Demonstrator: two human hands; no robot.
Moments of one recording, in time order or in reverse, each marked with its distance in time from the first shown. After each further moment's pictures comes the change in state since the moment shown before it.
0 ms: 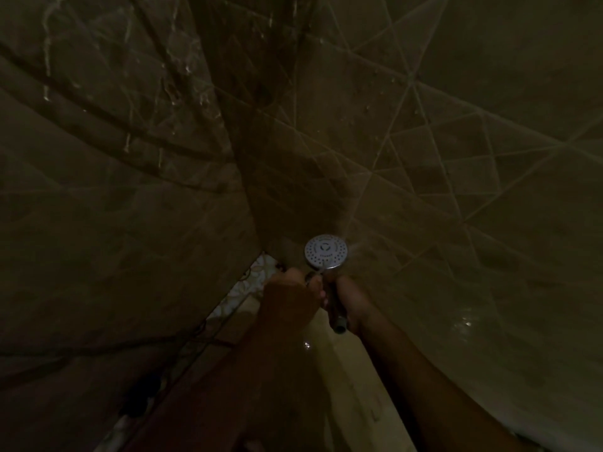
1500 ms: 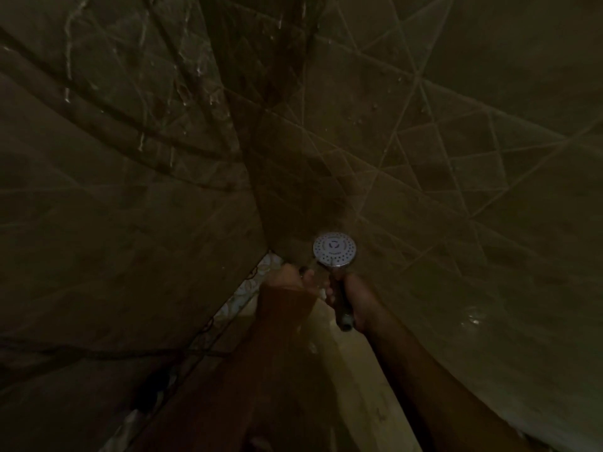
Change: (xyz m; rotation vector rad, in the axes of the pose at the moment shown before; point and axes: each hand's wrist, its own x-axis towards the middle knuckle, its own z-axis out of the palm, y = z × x) left_hand -0.009 0.002 -0.023 0.029 0.063 -0.036; right_hand -0.007 0.000 0.000 0.032 0.027 -0.006
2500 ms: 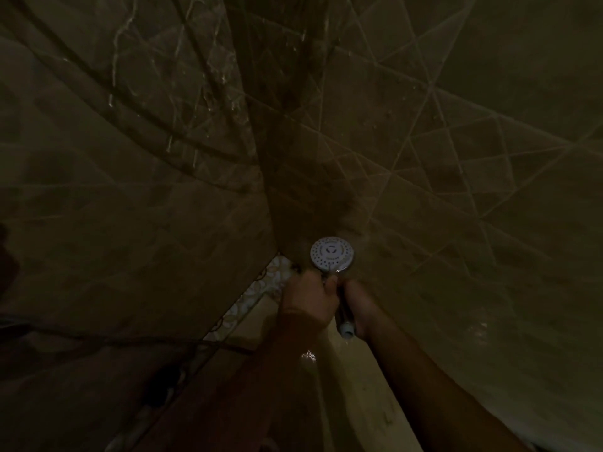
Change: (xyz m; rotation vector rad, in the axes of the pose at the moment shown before) left_hand -0.025 0.001 -0.006 -0.085 -0.080 0.040; right_hand -0.038 0.010 0.023 -0.091 -0.018 -0.003
